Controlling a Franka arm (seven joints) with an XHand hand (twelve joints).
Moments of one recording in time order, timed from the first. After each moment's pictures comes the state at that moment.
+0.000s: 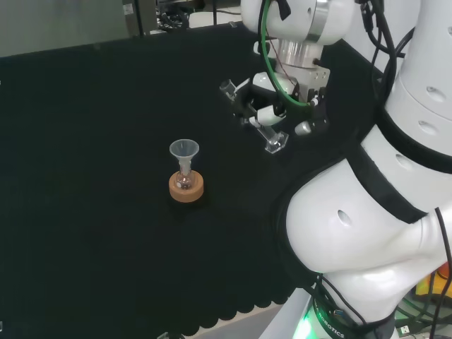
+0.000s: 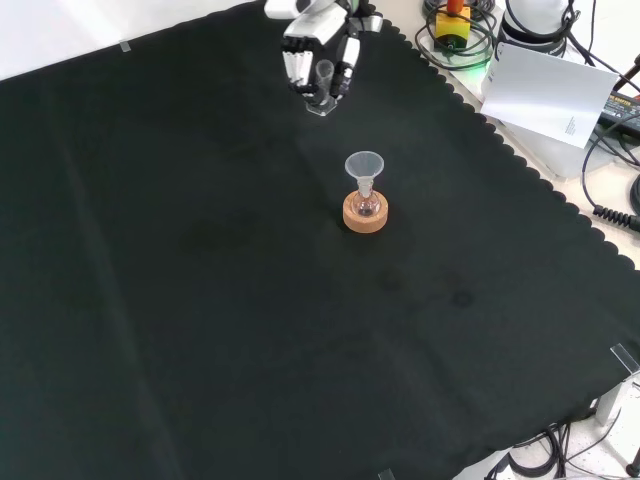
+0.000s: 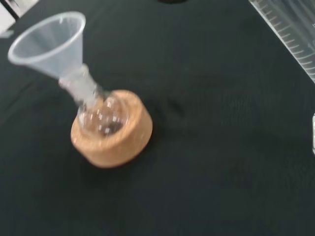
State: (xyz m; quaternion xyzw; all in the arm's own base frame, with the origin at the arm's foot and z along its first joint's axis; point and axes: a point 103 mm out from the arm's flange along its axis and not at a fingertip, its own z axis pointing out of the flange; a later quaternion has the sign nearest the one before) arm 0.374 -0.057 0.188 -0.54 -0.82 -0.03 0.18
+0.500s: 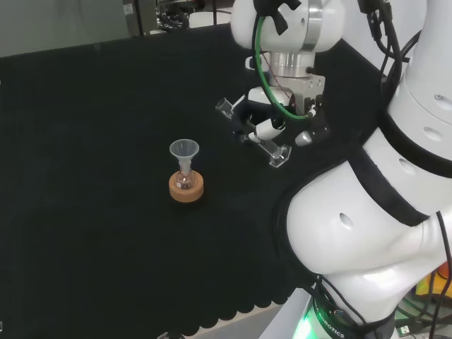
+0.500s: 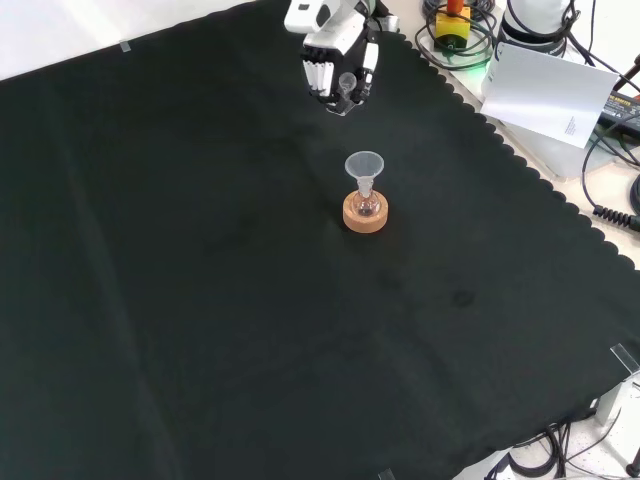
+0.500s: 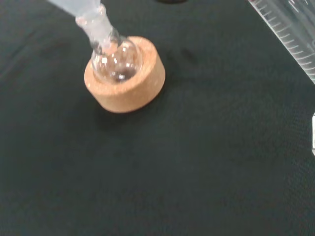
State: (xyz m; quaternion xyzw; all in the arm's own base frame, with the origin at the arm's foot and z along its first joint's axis) arm 0.349 -0.042 0.182 -0.52 -0.83 0.03 0.20
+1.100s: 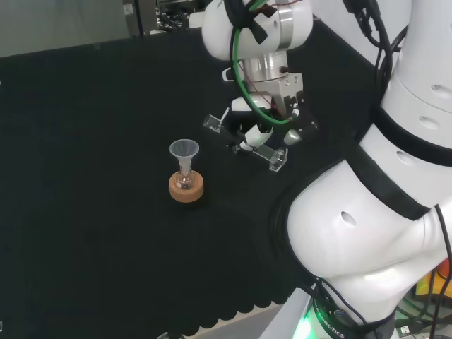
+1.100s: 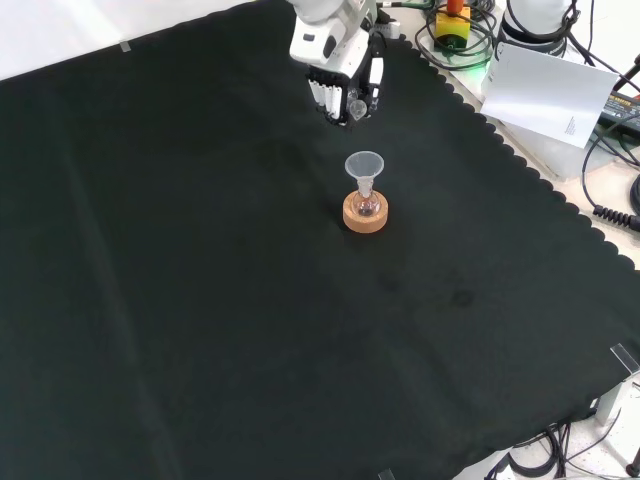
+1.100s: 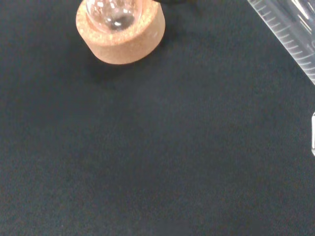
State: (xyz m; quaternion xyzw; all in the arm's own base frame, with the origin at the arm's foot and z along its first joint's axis) arm 0.355 -0.022 0.176 -0.51 -0.83 0.13 0.20
